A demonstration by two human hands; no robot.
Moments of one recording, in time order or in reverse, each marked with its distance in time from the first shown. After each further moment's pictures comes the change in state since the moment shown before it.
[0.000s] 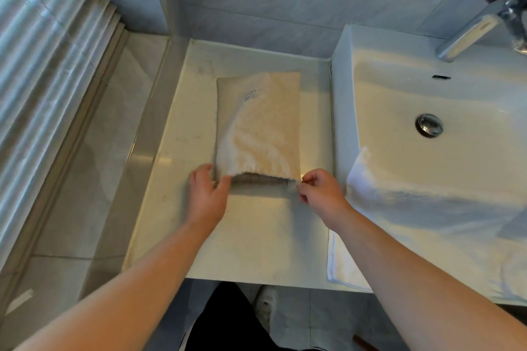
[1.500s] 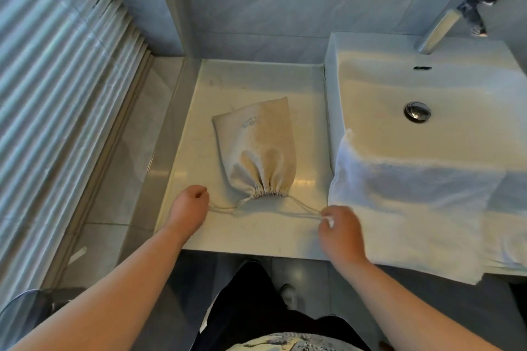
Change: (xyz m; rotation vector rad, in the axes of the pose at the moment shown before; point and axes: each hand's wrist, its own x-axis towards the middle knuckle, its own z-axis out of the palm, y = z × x) left_hand -0.064 -0.006 -0.062 0.130 -0.085 -0.182; right_hand -0.118 0.073 -0.024 -0.343 0.223 -0.220
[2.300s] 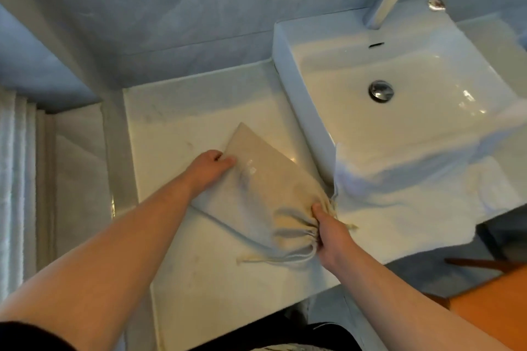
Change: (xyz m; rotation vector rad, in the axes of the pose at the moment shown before) left_hand 0.204 0.136 0.038 0.300 -0.506 0.321; right_hand 0.069 -0.059 0.049 1.244 0.077 0.942
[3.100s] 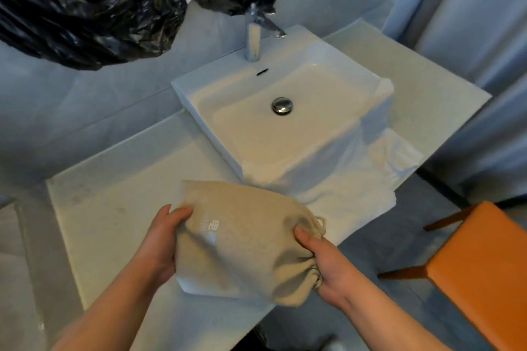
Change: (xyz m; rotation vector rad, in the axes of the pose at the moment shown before) left_hand -0.126 0.092 0.055 -0.717 -0.107 0.034; right_hand -0.087 -0.021 -0.112 0.275 -0.307 -0.178
